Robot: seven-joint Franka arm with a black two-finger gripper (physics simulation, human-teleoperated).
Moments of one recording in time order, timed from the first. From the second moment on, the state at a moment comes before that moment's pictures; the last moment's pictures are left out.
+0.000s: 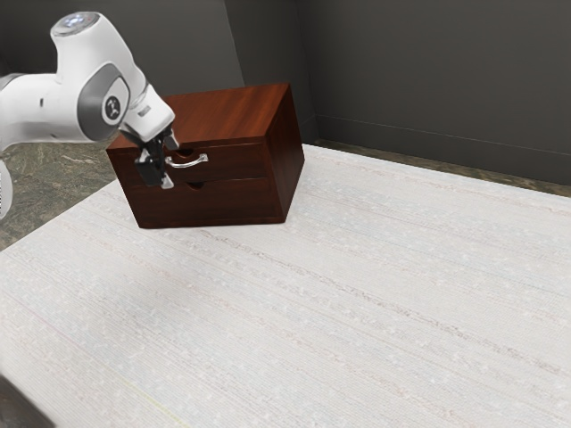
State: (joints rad) arm 0.23 0.31 0.20 -1.34 0.00 2.03 1.38
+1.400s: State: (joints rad) arm 0.35 0.45 0.11 -1.28 -0.07 2.15 1.43
